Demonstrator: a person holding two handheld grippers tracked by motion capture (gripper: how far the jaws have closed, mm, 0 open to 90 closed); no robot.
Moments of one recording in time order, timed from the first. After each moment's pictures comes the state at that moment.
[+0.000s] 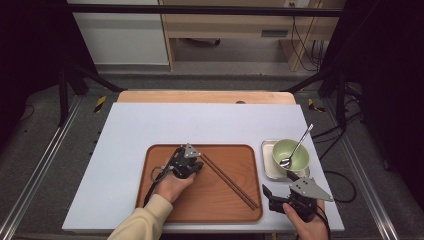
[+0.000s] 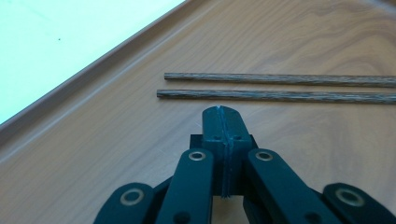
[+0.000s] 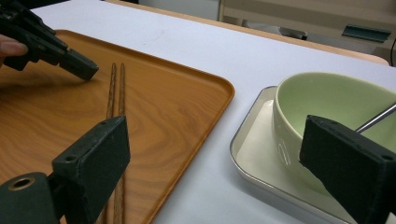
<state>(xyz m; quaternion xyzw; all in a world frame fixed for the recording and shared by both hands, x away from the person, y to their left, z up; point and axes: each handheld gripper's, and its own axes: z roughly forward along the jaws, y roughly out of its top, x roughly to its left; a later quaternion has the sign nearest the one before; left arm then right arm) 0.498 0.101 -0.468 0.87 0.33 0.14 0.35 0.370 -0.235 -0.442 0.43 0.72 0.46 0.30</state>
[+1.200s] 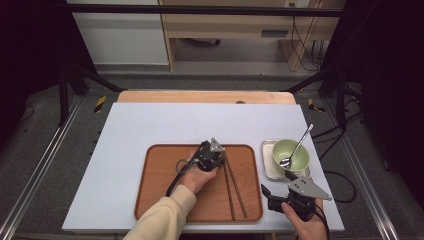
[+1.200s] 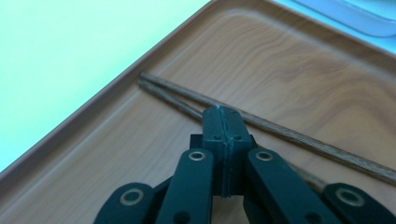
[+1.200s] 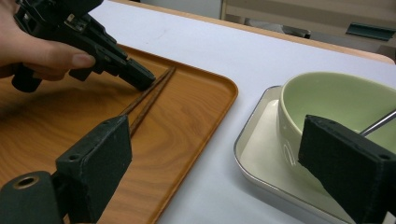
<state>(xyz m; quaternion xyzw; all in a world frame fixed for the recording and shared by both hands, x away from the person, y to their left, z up) 0.524 0.032 -0.474 0.87 0.29 0.12 0.37 0.372 -0.233 -0.442 0.42 0.72 0.46 0.30</state>
